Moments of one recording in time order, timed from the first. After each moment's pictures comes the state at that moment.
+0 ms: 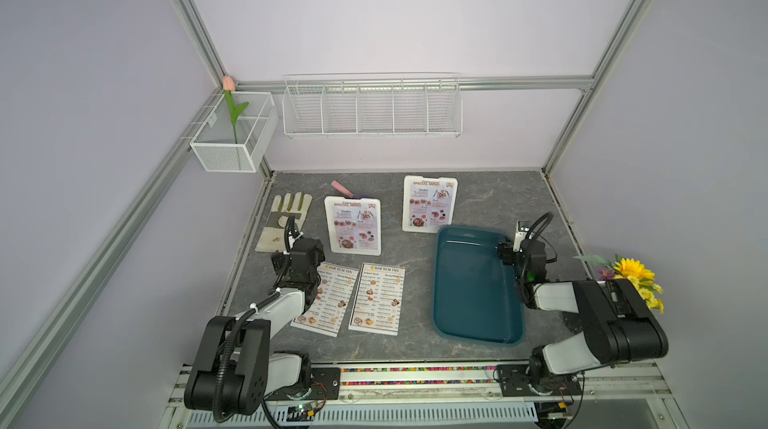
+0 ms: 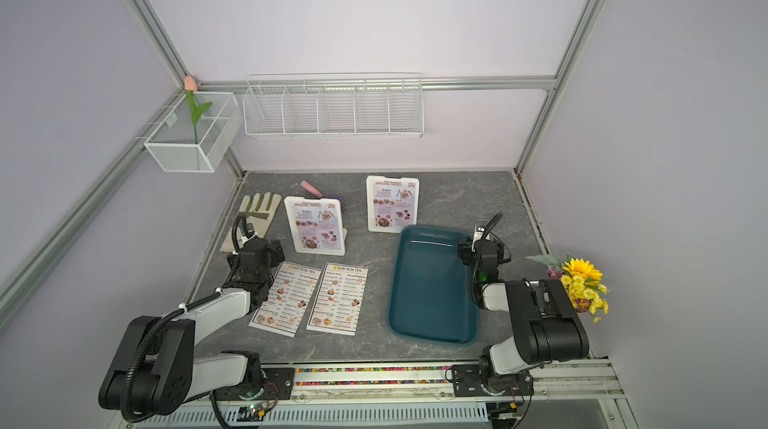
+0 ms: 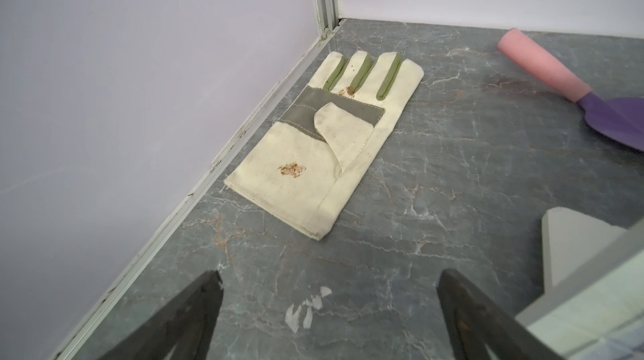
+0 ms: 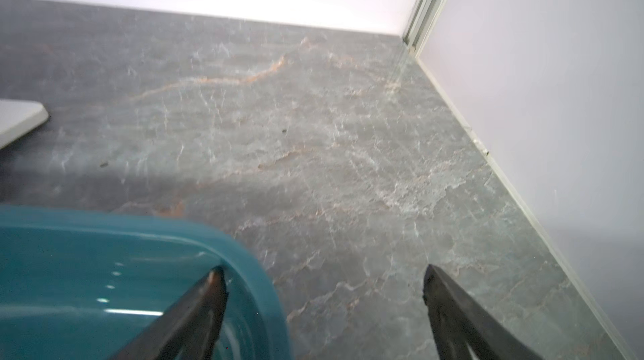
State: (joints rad) left arm -0.14 1.32 0.40 0.46 -0.52 -0.12; right arm 0.07 1.53 0.32 0.85 0.27 -0.03
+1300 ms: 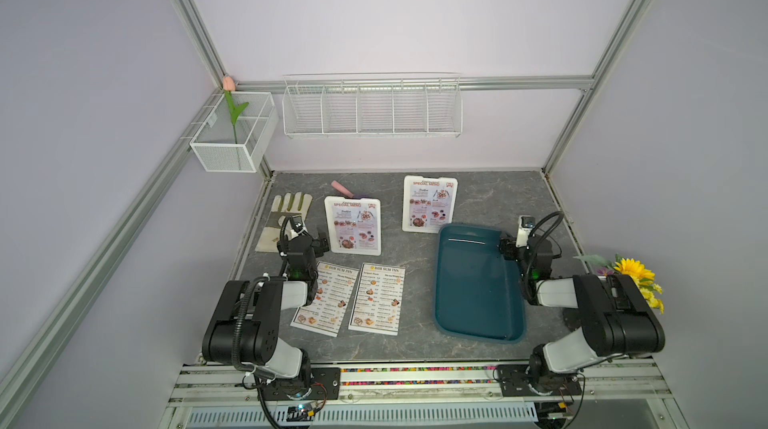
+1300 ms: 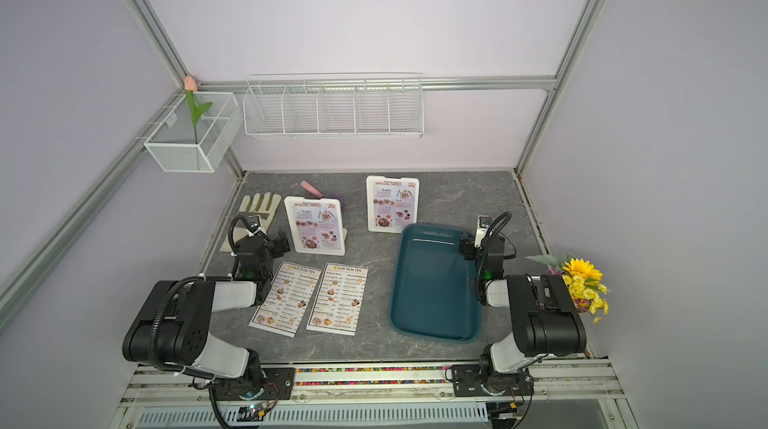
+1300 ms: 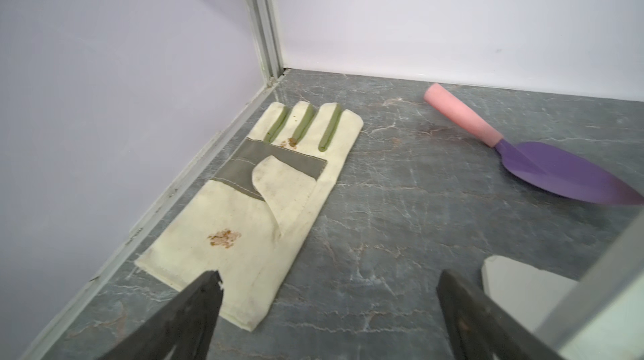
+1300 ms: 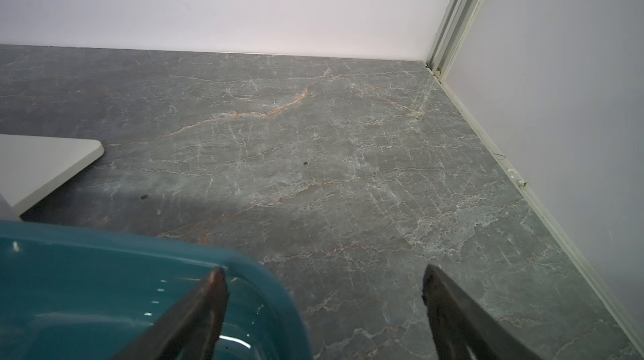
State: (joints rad) left arm -0.10 1.52 0.39 0.83 -0.32 -0.05; right arm 0.02 1.54 0.36 0.84 0.11 -0.02
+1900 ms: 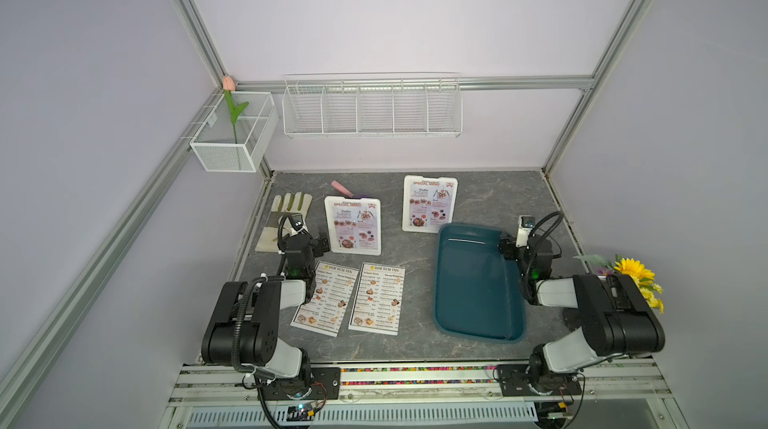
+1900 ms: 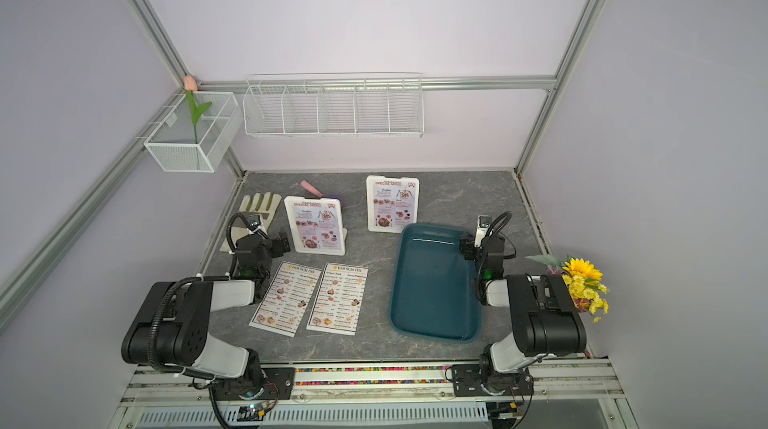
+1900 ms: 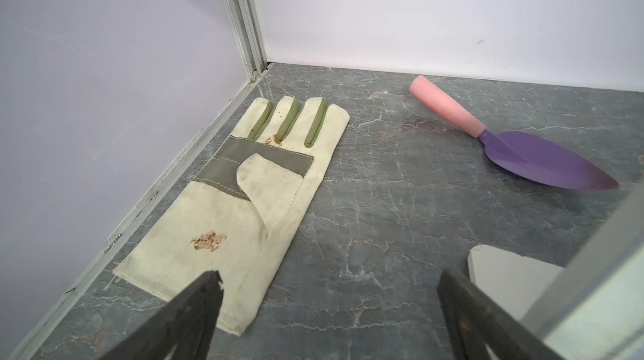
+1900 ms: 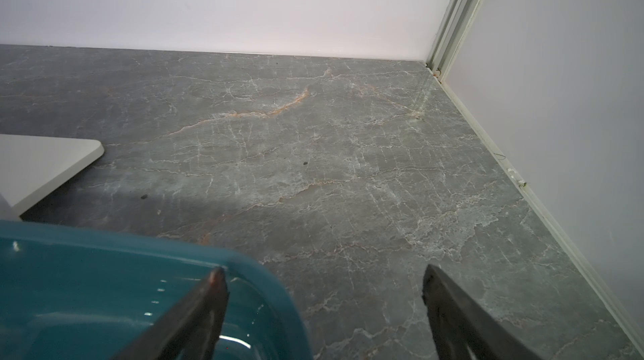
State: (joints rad) left arm -0.08 1.51 0.41 0.77 -0.25 -0.04; right arm 0.02 1.54 0.36 0.84 0.11 -0.02
